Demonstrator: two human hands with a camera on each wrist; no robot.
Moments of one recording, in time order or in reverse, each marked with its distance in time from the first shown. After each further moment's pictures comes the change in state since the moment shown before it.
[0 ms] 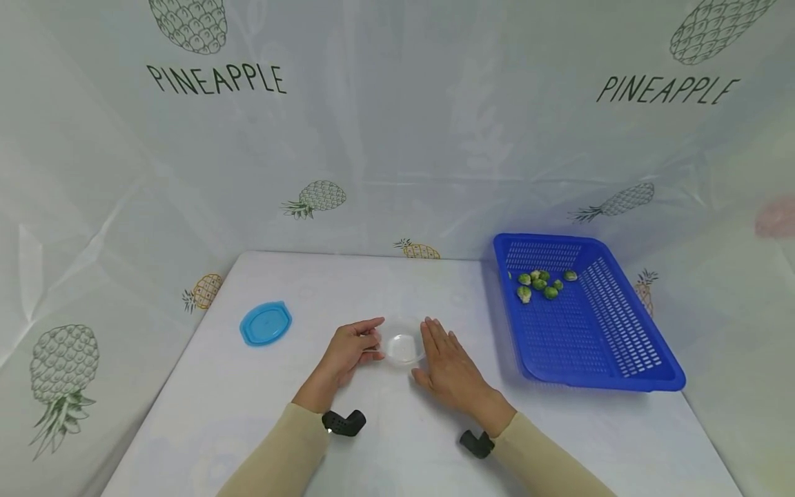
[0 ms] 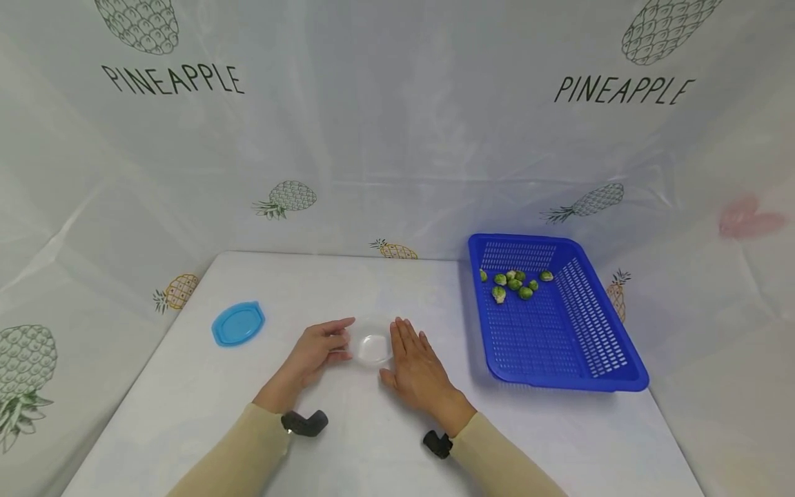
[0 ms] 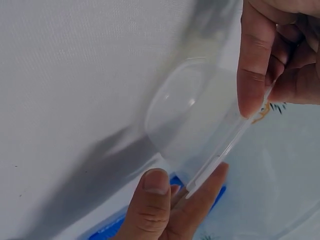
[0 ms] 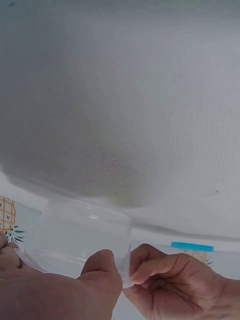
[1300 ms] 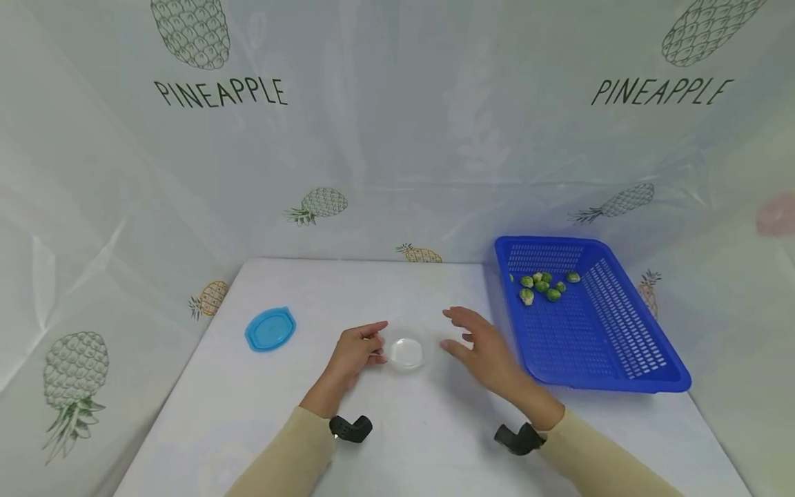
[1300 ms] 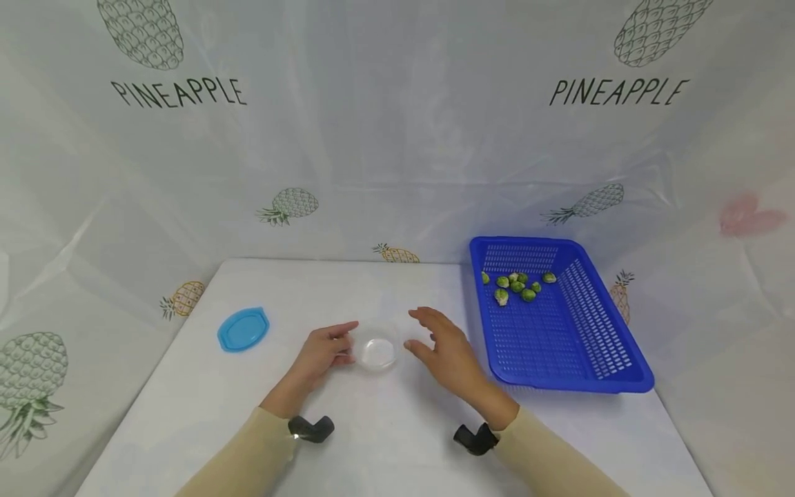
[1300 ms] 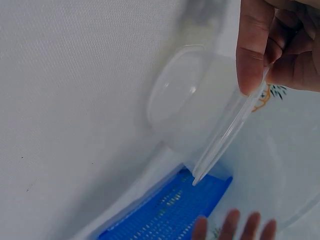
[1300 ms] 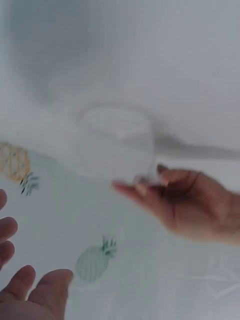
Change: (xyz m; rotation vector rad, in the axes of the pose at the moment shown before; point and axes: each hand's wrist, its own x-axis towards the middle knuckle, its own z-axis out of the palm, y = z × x) left_hand -0.012 0.010 0.013 0.141 0.082 0.010; right_hand -0.009 0.018 -0.078 0.556 0.185 0.159
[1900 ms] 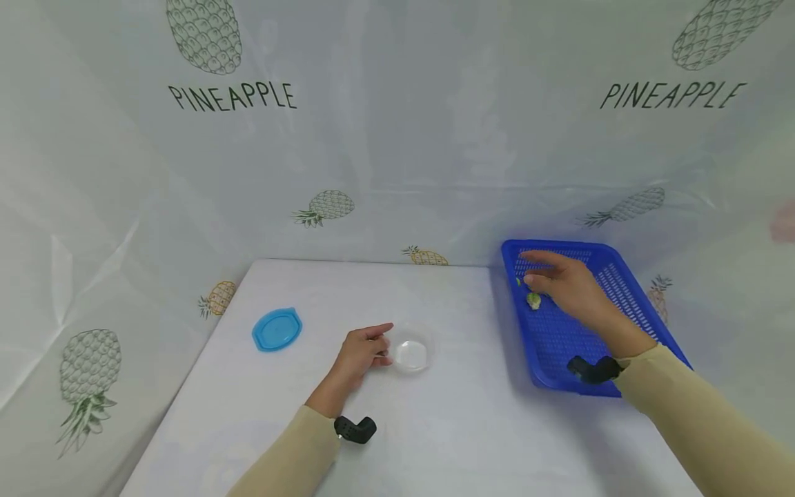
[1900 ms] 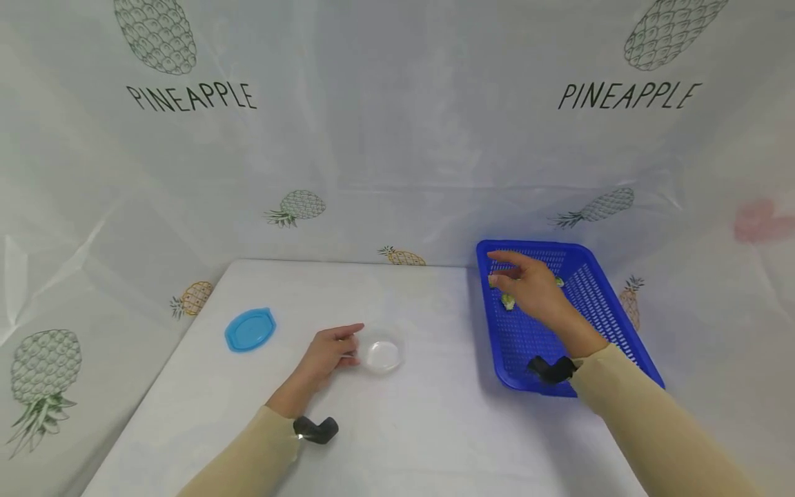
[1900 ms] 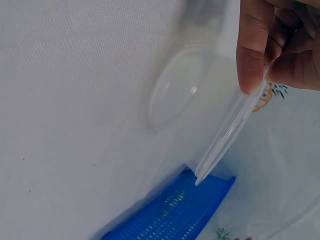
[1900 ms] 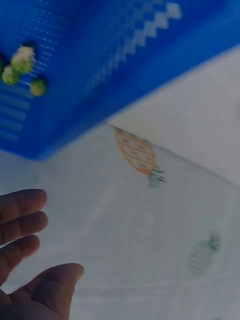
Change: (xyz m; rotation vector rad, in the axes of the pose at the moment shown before) left_hand 0.000 0.000 -0.002 0.013 -0.010 -0.010; right_hand 0.052 0.042 -0.150 0.058 -0.097 0.212
